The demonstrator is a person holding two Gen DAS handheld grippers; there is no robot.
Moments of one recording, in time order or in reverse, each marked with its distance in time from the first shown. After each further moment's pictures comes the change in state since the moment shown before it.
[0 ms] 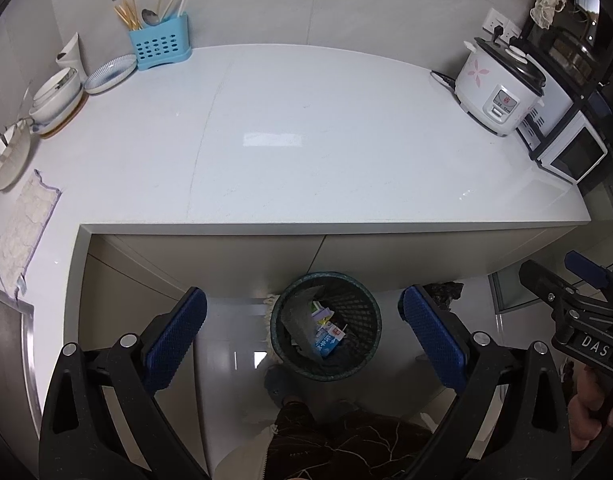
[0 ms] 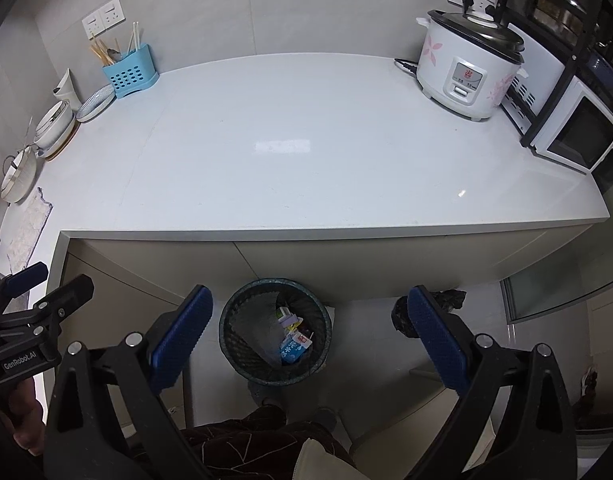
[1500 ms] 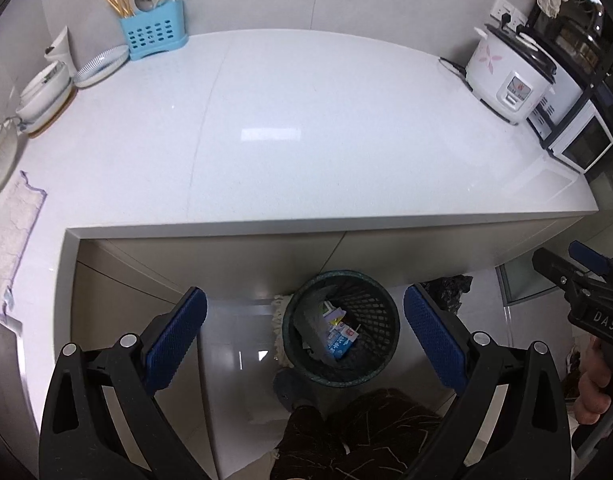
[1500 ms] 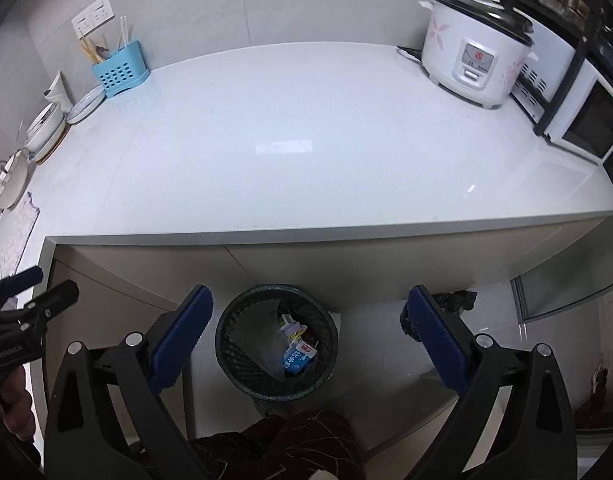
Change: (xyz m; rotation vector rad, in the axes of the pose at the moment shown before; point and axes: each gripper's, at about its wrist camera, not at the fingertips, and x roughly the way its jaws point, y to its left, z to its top) left arm 0.043 0.028 -0.001 0.020 0.007 -0.001; right arm 0.051 -0.002 -0.002 0.022 -0.009 0.017
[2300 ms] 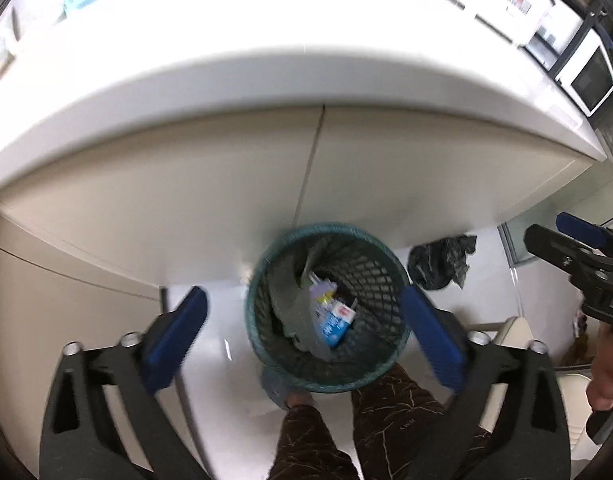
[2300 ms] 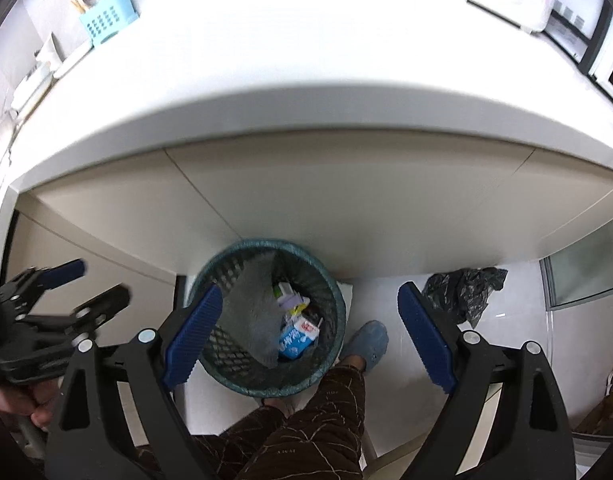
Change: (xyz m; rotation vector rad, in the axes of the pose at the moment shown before) left arm 0.156 -0.037 -0.072 0.097 0.073 -0.047; right arm 0.136 -0.023 -0.076 0.005 0.058 0.058
